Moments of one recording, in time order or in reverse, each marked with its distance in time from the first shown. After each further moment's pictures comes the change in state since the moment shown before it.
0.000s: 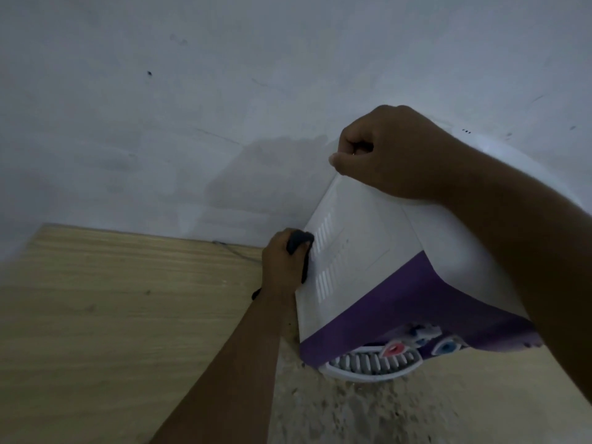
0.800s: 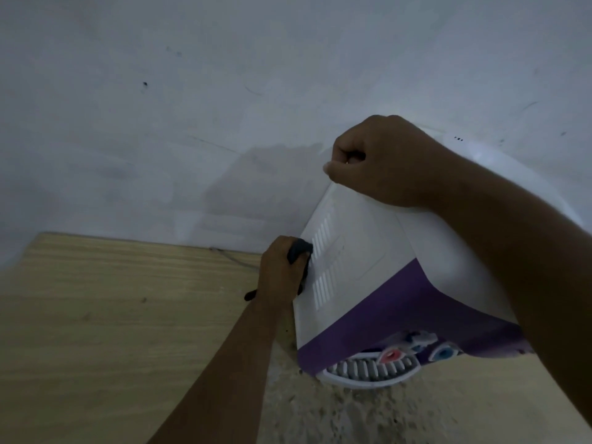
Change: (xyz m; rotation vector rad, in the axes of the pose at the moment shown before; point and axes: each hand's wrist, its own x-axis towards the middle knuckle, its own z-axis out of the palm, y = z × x) left_hand -0.002 0.004 -0.006 0.077 -0.064 0.055; right_hand 0.000 -0.002 -0.002 0.024 -0.012 0.012
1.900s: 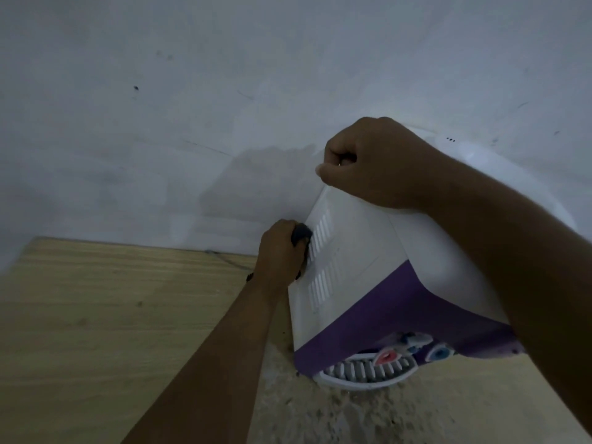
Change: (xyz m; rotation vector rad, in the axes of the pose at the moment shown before) left_hand 0.032 0.023 -0.002 0.198 -0.035 0.077; right_hand 0.000 0.000 0.000 0.018 0.005 -0.010
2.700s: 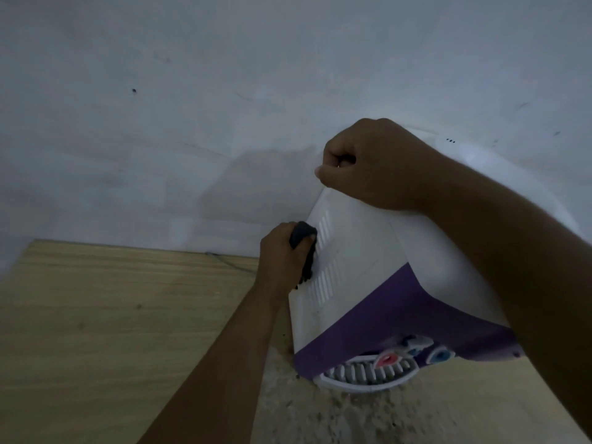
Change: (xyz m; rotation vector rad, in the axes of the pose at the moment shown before) left_hand -0.014 0.020 -0.007 -0.186 0.062 -0.017; right_hand 0.001 0.000 0.001 0.019 -0.017 0.005
